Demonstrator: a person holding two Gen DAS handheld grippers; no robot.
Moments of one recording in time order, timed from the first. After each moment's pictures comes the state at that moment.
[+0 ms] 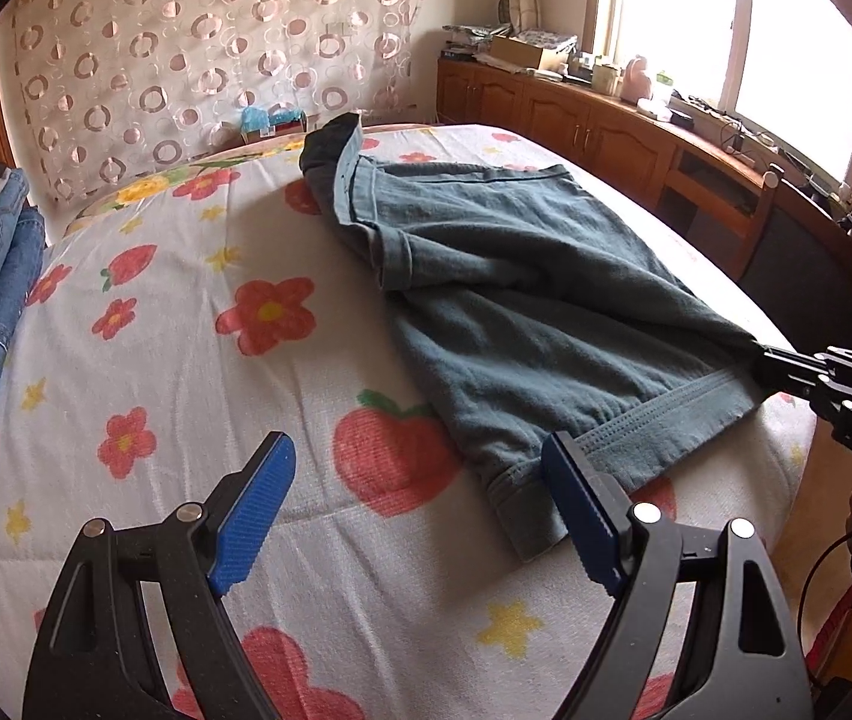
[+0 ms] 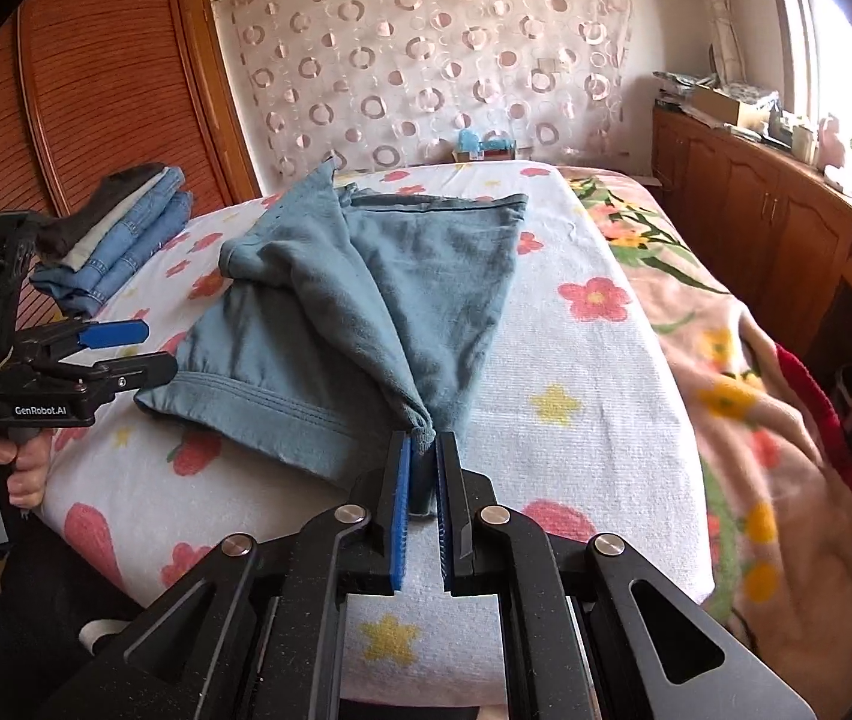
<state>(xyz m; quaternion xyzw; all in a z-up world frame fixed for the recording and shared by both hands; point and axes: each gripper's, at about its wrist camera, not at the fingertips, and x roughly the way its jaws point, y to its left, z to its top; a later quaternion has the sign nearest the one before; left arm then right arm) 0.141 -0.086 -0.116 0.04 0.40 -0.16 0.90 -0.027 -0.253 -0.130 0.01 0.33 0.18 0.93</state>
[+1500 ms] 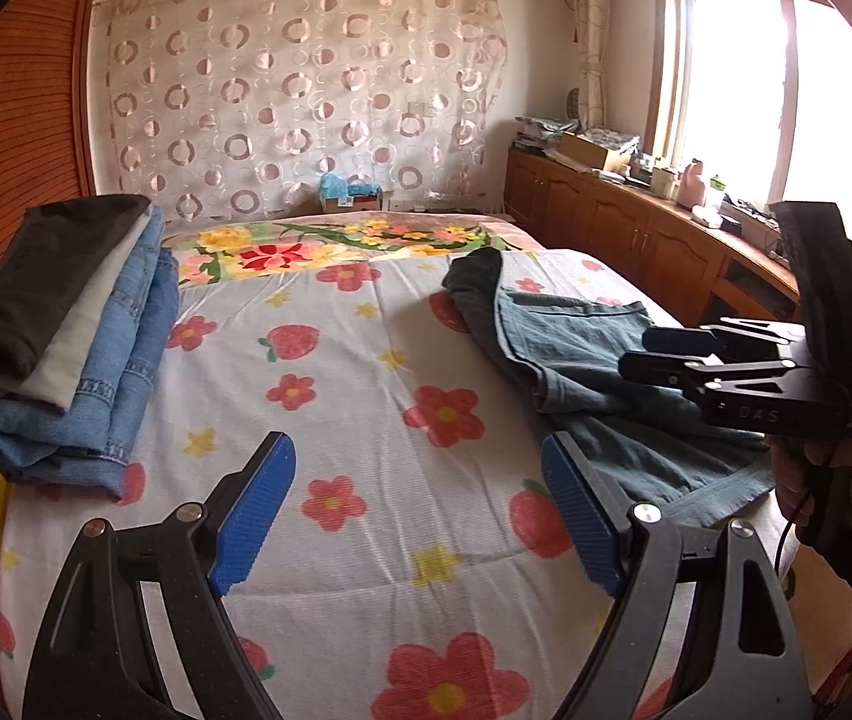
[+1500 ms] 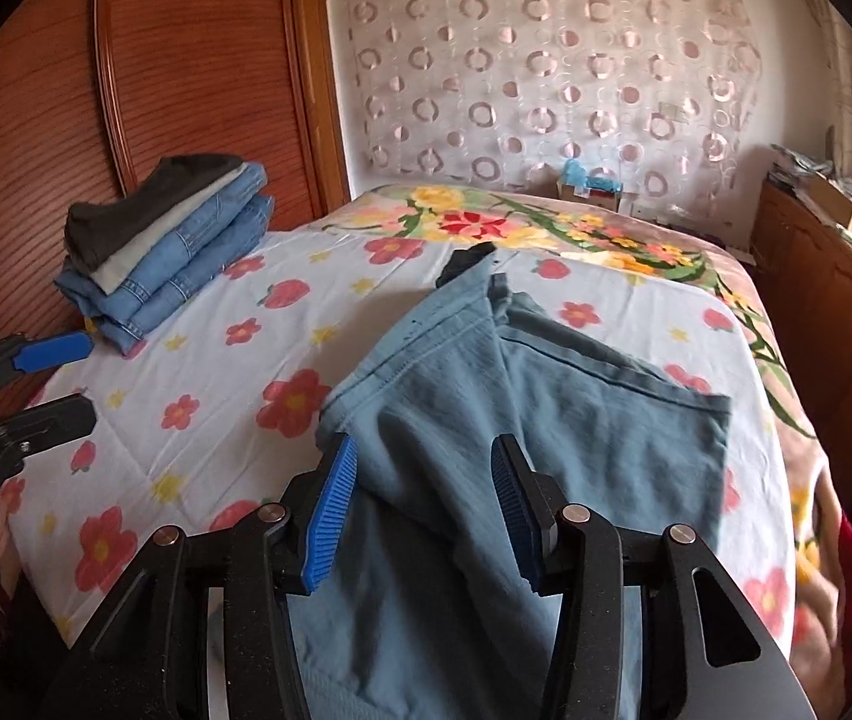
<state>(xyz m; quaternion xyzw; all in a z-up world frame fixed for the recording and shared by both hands) 0.132 0.004 -0.065 -0.01 0.31 -0.09 0.95 0.089 -0.145 -0.099 -0.08 0.31 0.28 0.91</state>
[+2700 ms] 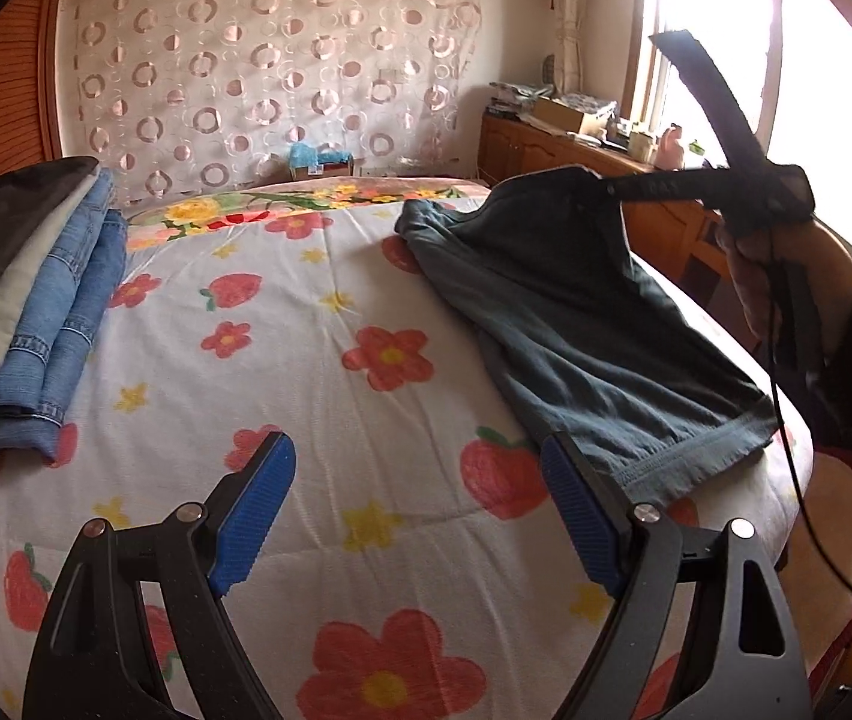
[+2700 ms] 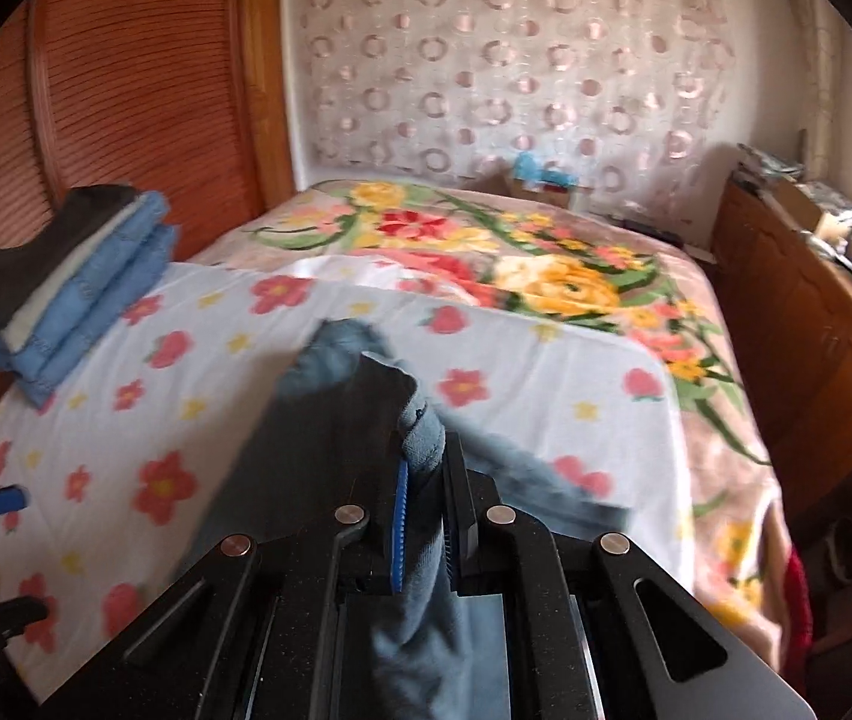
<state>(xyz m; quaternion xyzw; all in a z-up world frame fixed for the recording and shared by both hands) 0.131 -0.025 -0.093 0.01 0.35 -0.12 0.93 0.185 -0.166 -0.057 -0.10 0.32 0.21 0.92</state>
